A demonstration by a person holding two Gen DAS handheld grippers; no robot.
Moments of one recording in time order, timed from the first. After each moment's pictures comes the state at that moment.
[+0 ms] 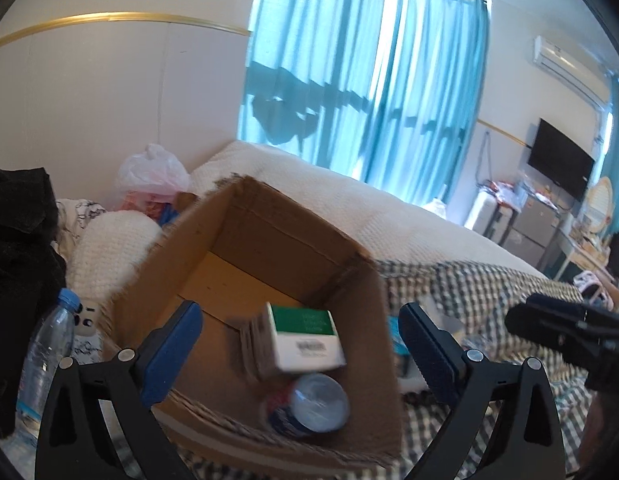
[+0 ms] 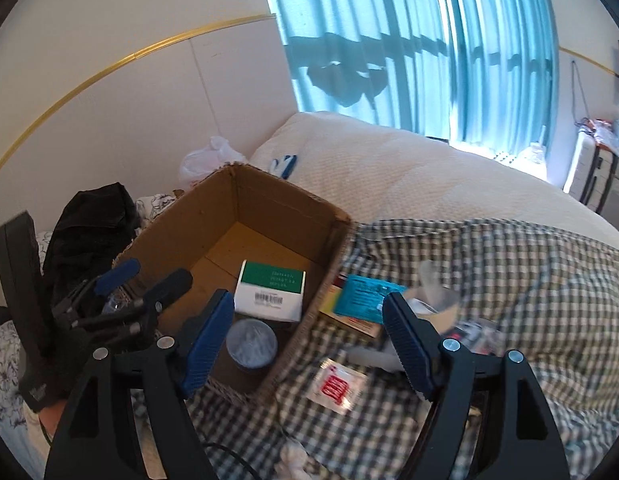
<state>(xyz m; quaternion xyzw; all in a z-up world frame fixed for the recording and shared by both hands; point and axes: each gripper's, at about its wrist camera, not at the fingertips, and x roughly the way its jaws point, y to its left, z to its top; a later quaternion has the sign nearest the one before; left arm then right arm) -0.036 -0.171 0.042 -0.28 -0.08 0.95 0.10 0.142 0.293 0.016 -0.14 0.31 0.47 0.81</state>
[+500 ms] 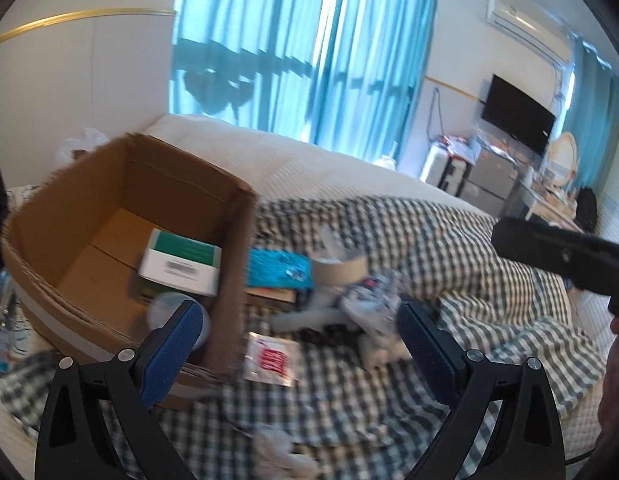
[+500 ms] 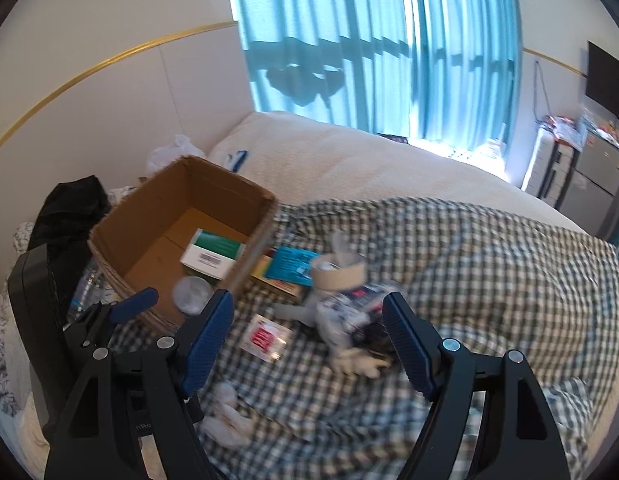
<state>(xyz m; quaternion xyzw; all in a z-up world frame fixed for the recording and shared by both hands) 0.026 -0.052 0.025 -0.33 -0.04 0.93 0.18 0.164 0.189 0.029 -0.16 0.31 0.42 0.84</state>
